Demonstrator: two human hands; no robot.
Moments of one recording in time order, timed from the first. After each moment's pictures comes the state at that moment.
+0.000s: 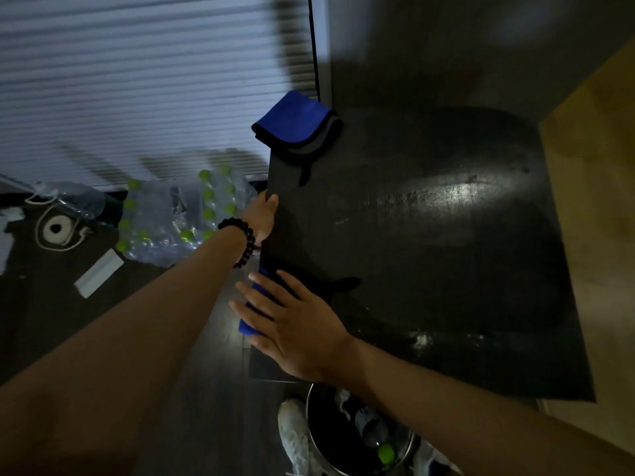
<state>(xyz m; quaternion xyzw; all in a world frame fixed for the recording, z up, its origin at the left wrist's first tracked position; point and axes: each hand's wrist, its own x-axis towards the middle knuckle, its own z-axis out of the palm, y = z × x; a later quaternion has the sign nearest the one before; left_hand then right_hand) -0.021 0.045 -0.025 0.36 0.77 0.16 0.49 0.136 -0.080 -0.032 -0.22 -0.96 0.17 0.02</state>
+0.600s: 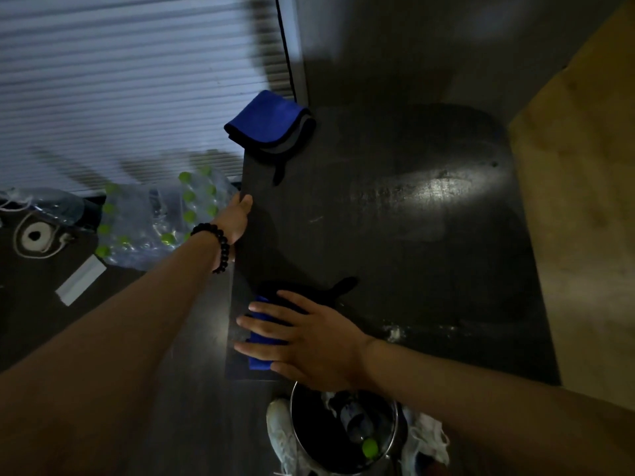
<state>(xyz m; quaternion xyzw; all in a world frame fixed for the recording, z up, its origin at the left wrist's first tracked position) -0.027 0.047 -0.052 0.22 0.76 0.27 0.55 0.203 -0.076 -0.028 -0.11 -0.98 0.15 -0.05</state>
